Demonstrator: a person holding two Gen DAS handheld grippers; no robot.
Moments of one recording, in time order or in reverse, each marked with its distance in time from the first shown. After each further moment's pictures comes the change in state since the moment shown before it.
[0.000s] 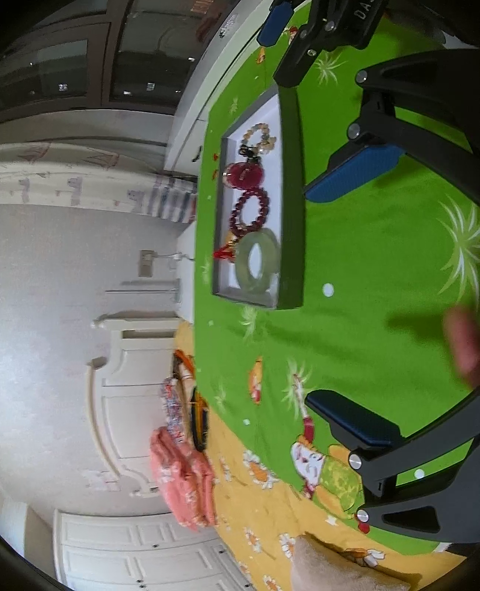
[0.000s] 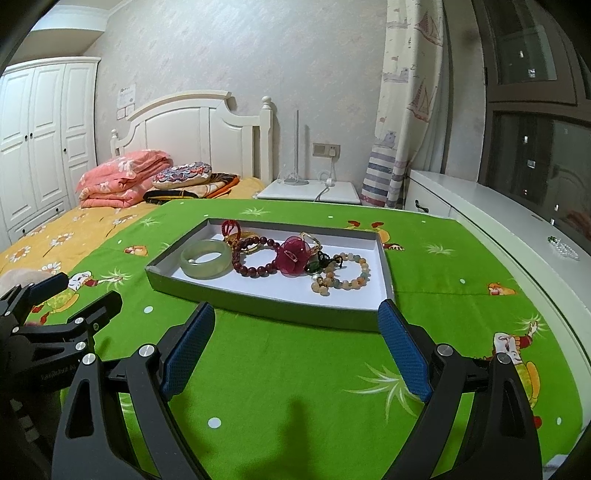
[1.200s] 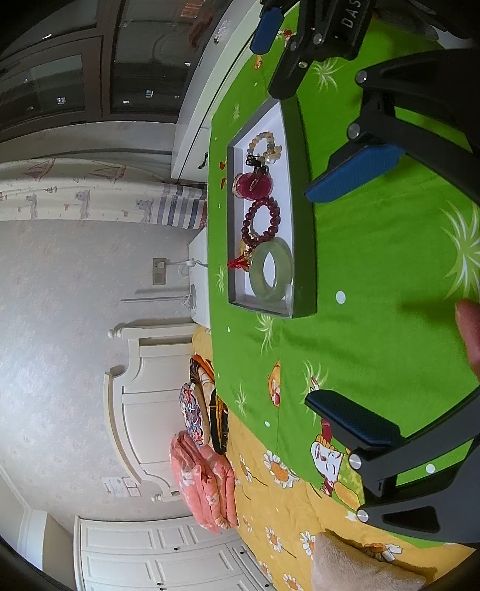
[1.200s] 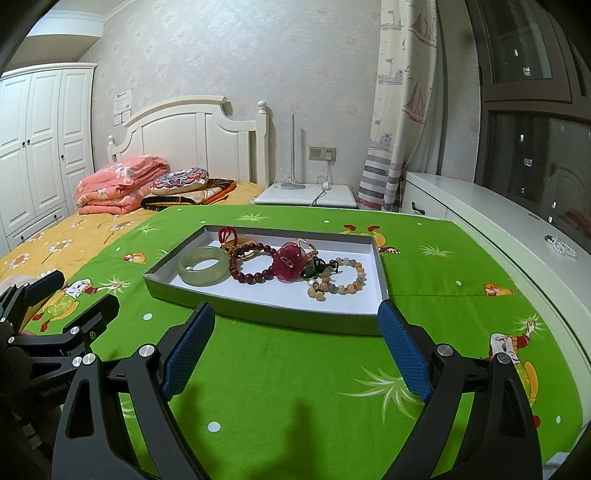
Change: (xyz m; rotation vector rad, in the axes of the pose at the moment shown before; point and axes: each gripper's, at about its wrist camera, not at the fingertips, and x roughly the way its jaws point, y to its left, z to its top) left arm -0.013 -0.011 -0.002 0.052 -0.089 0.001; right arm -0.003 -0.001 -0.002 0.021 -0.024 -0.011
